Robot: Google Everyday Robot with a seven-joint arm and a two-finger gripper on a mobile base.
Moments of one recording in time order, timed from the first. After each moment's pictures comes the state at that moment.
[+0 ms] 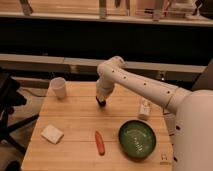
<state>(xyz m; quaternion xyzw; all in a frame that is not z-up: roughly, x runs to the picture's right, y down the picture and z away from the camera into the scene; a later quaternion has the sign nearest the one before) -0.011 0.054 0.835 -0.24 -0.19 -0.26 0.91</state>
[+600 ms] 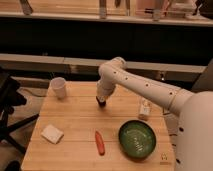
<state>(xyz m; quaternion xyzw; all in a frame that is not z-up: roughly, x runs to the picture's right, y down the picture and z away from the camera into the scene) -0.009 0.060 0.832 -0.24 -0.19 -0.26 0.91</state>
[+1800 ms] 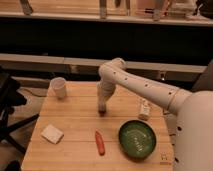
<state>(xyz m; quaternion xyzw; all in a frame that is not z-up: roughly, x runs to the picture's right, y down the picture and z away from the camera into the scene) -0.004 0.063 0.834 -0.25 -0.20 -0.27 0.91</state>
